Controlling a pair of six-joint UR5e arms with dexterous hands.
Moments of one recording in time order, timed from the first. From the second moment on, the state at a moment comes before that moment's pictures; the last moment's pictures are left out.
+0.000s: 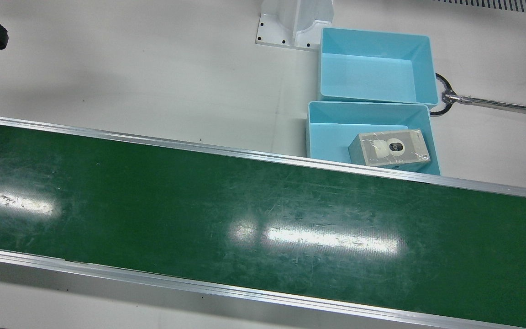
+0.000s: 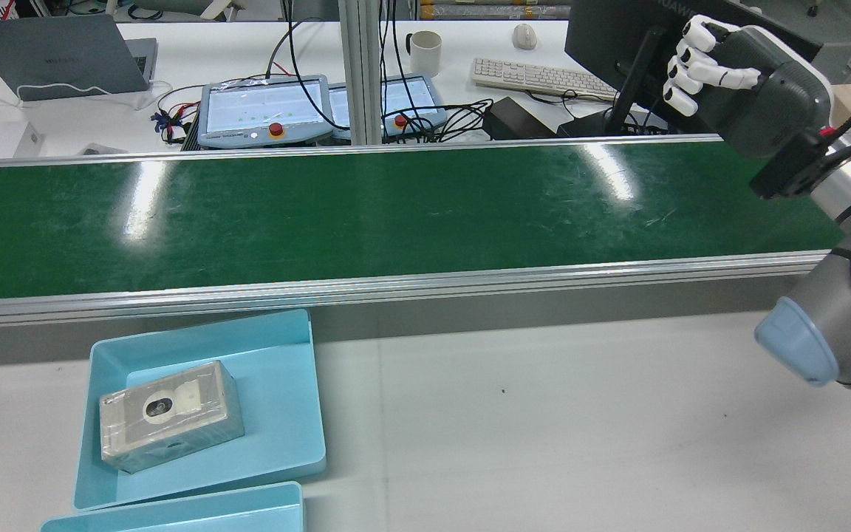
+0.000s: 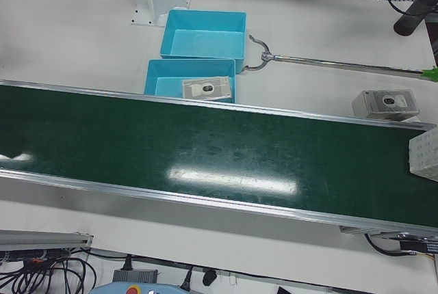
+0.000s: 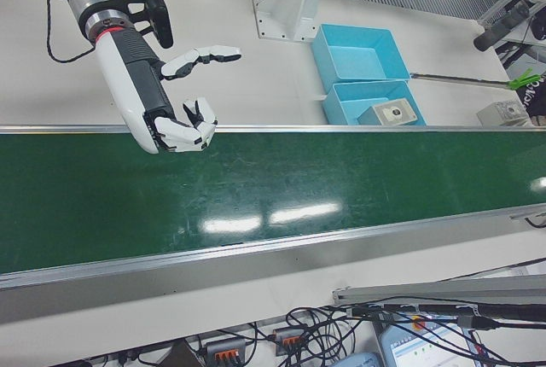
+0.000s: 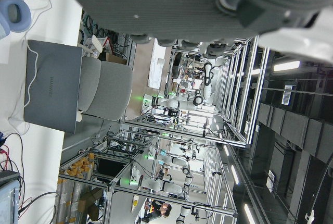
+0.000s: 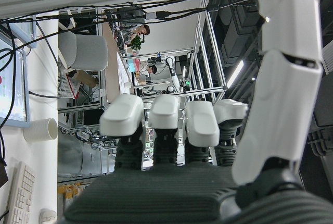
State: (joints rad) left arm -1.81 -1.79 -1.75 0.44 1.92 -0.15; right arm 1.12 -1.29 1.97 -3.53 -1.33 0.08
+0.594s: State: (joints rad) left arm -1.81 -1.79 -1.75 0.44 1.92 -0.15; right arm 1.12 -1.30 1.97 -3.52 -1.37 0.07
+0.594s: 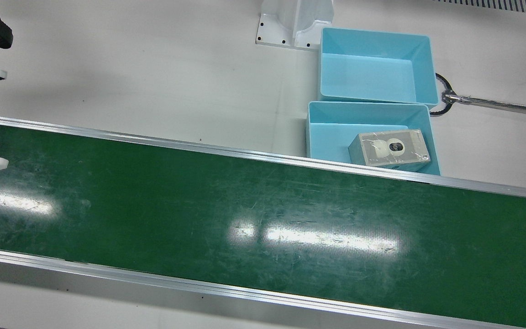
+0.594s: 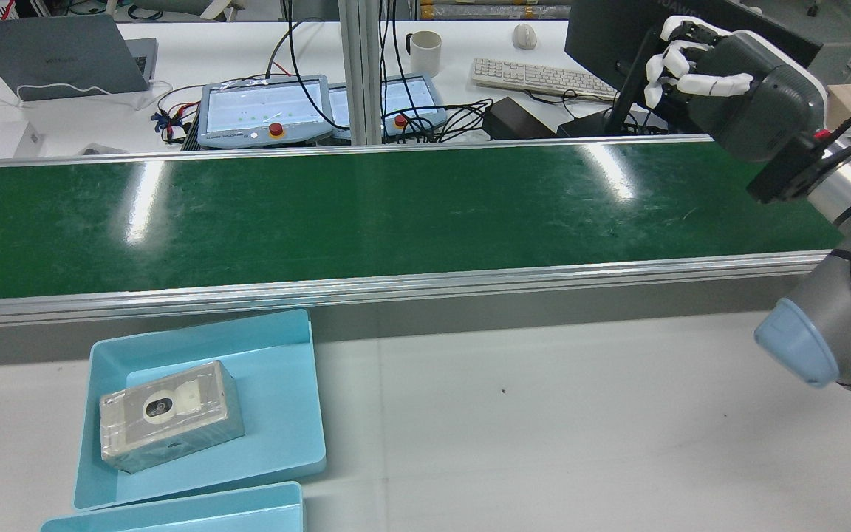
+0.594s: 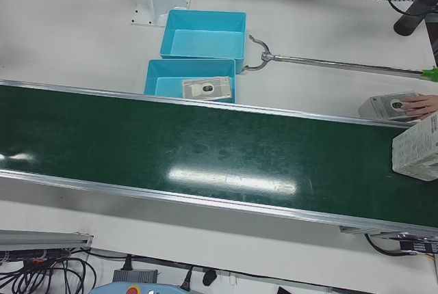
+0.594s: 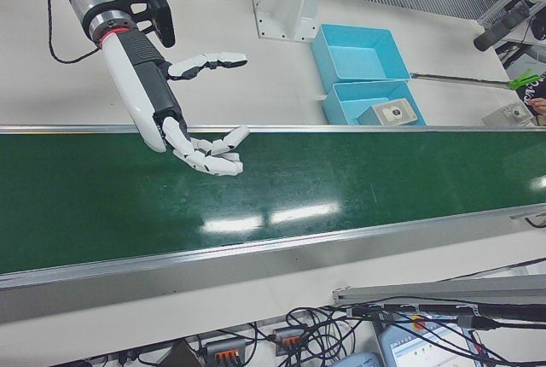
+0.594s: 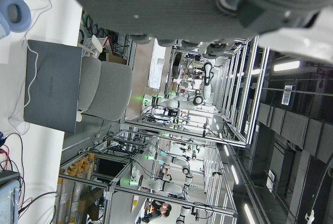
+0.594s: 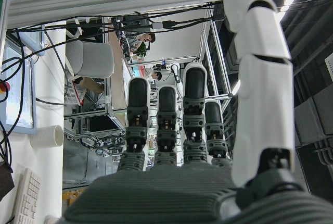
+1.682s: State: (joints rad) left arm -1.81 -1.79 -1.75 0.44 1.92 -0.15; right arm 1.06 -1.31 1.96 -3.52 -1.38 0.07
